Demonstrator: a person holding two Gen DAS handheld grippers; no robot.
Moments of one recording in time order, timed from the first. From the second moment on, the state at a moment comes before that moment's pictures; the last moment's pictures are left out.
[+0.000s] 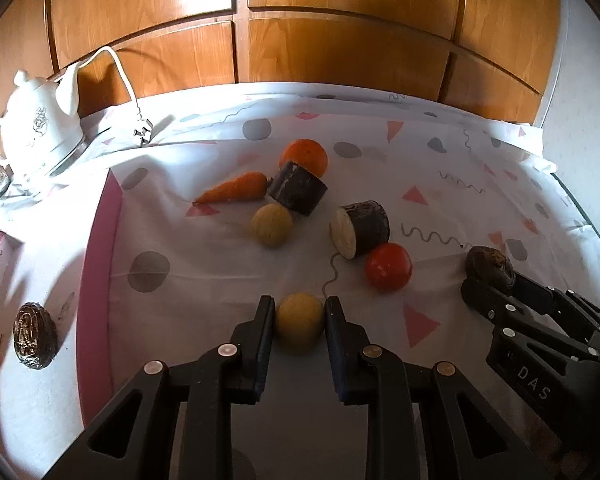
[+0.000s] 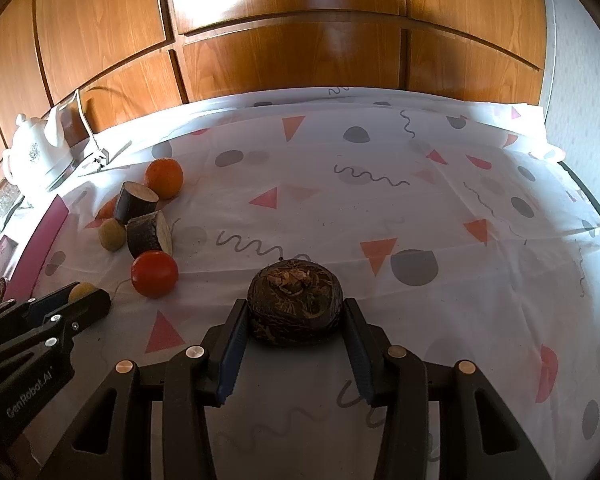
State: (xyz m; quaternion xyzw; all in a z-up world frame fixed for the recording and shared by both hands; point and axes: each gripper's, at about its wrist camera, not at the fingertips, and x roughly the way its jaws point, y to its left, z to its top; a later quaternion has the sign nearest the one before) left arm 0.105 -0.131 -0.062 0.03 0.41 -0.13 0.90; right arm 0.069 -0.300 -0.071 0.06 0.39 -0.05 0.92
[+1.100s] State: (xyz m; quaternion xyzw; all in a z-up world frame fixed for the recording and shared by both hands) left arm 0.051 0.003 0.000 -0.03 0.35 -0.01 0.94; right arm 0.058 -0.173 -0.002 0.02 0.36 0.13 0.92
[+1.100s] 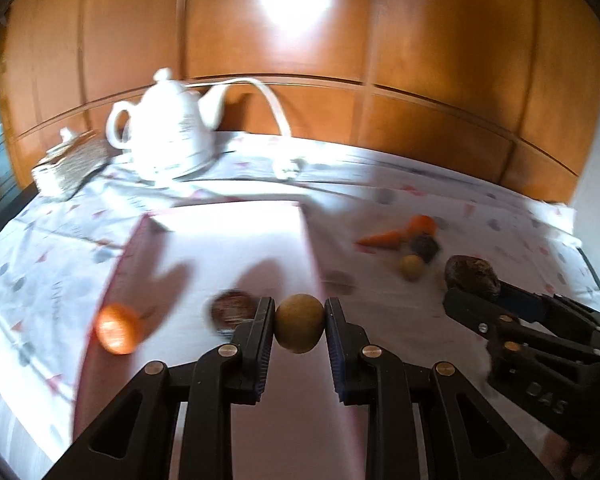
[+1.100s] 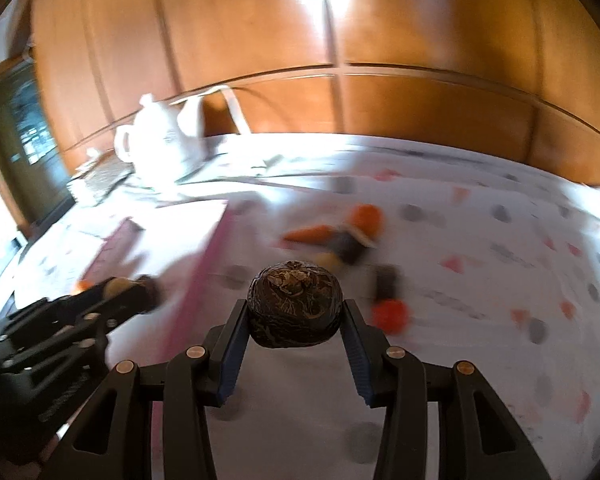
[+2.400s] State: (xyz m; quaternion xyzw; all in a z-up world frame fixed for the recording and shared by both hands) left arm 0.027 0.064 -0.001 -0.08 0.34 0.08 0.93; right arm 0.049 -0.146 -0.020 0.04 0.38 0.13 0.92
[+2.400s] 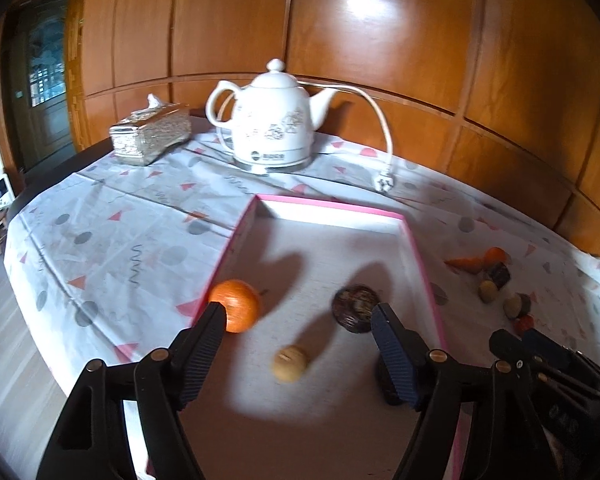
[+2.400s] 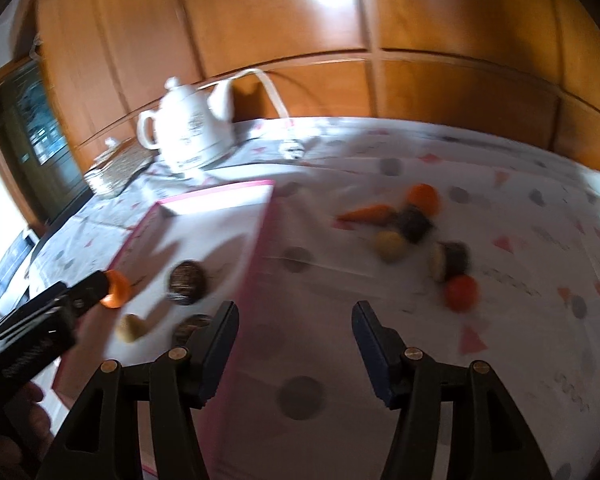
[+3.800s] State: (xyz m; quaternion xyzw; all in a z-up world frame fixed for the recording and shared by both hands) left arm 0.069 -0.053 -0.004 -0.03 0.38 -0.06 0.92; right arm 0.100 -0.241 -0.057 0.04 0.41 0.04 0.91
